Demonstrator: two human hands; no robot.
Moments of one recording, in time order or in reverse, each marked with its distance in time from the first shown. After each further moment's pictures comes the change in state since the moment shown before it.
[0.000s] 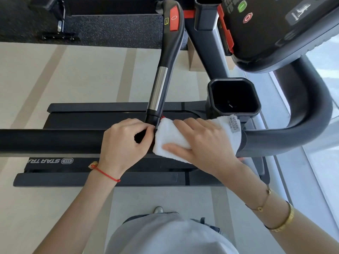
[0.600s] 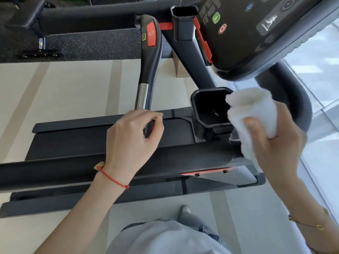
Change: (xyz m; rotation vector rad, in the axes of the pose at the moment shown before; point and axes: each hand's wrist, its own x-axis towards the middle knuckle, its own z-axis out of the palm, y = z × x) left_hand 0.055 0.046 0.012 -0.026 0.023 0.077; right_hand -0.040 0.084 -0.062 0.270 0.524 0.616
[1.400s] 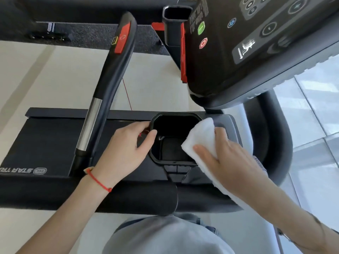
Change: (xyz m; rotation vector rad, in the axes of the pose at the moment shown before) left_hand 0.050 0.034 0.101 -0.191 -0.285 -0.285; right_hand 0.080 0.062 0.013 -0.270 -0.836 0.019
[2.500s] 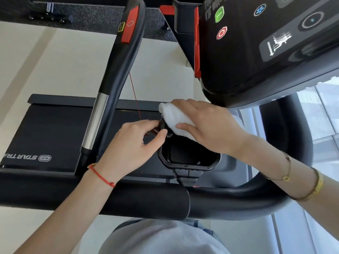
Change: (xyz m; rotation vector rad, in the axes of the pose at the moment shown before) left_hand 0.011 -0.009 -0.006 -0.057 -0.090 -0.024; right_hand 0.091 -0.031 0.006 -0.305 -0.030 -0.583
